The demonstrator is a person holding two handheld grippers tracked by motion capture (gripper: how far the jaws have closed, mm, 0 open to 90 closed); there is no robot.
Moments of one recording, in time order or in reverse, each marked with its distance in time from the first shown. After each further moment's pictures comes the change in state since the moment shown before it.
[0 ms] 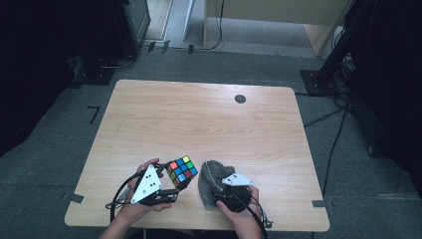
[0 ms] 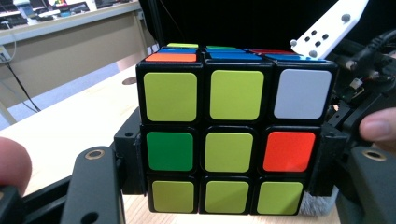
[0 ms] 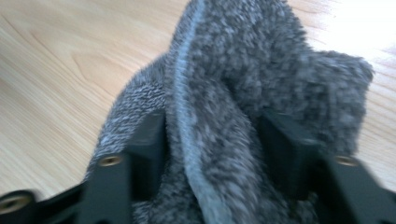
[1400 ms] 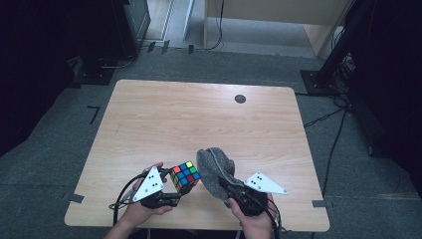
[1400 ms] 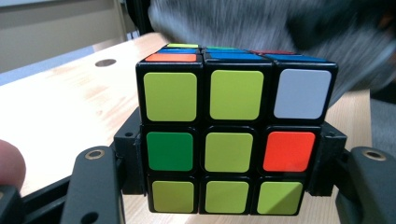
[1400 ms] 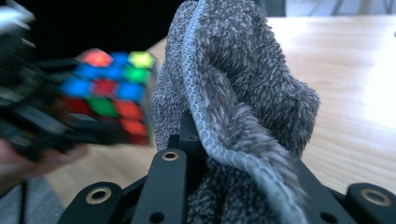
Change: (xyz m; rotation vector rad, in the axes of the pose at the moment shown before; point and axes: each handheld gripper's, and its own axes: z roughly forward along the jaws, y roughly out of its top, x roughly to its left) left arm -0.005 -0.013 0.009 0.036 -0.085 -0.085; right arm 0.001 0.027 -0.086 -0.348 0.178 0.101
